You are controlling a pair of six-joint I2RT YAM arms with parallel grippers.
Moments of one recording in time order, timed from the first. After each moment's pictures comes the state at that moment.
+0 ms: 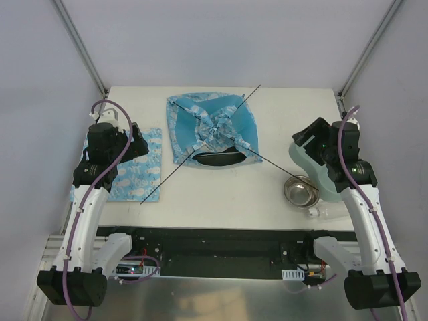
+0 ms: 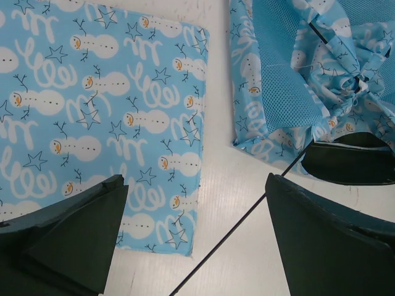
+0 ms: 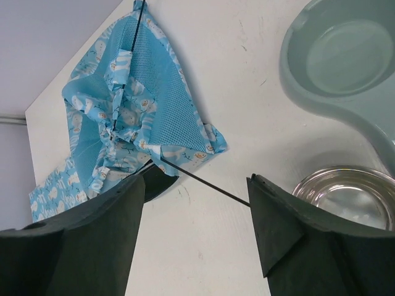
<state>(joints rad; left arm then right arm) -0.02 0.89 0.97 -0.64 0.00 -0.33 0.12 0.94 1.04 -0.65 0.04 0.73</state>
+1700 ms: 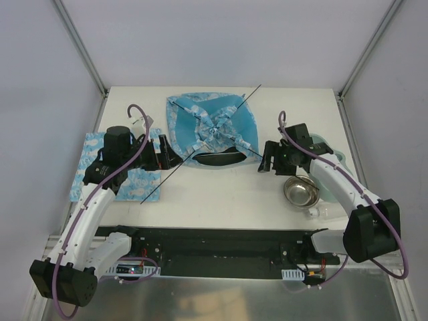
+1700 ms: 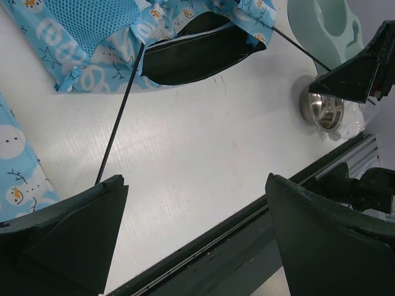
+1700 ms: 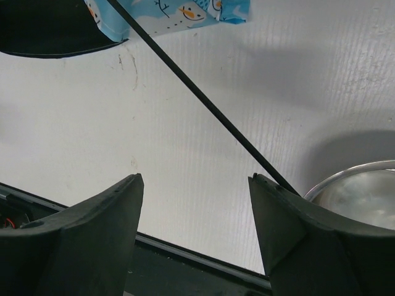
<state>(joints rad) -0.19 0.90 0.91 -0.60 0.51 -0.42 0.33 1.31 0.97 -0.69 -0.21 0.40</state>
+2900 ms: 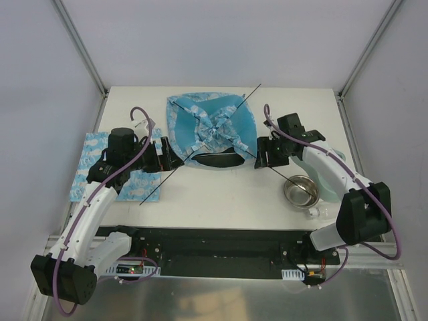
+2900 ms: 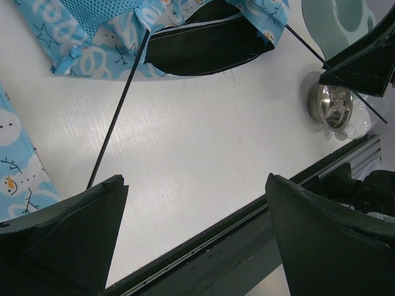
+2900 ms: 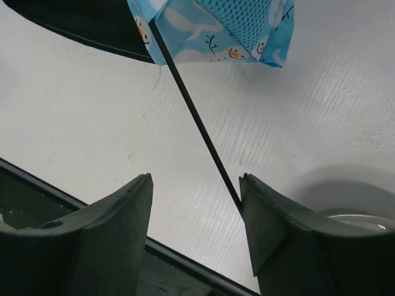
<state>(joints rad) -0.20 0.92 0.87 -0.60 0.49 -0.44 0.35 1.46 1.13 -0.74 -0.27 0.17</state>
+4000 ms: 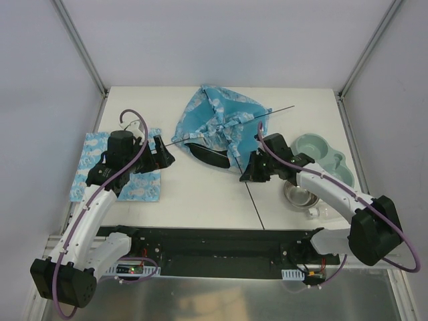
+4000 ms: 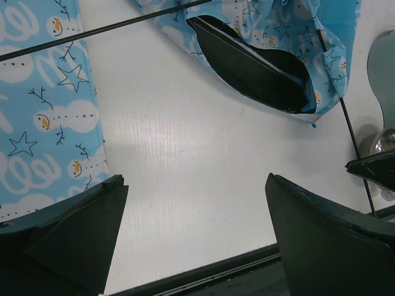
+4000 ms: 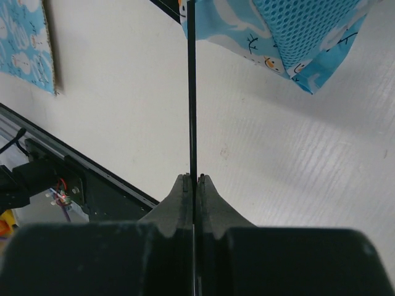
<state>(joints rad) -0.20 0.89 0.85 -0.62 0.23 -0.47 0.58 1.31 0.89 -0.49 -0.28 0.58</state>
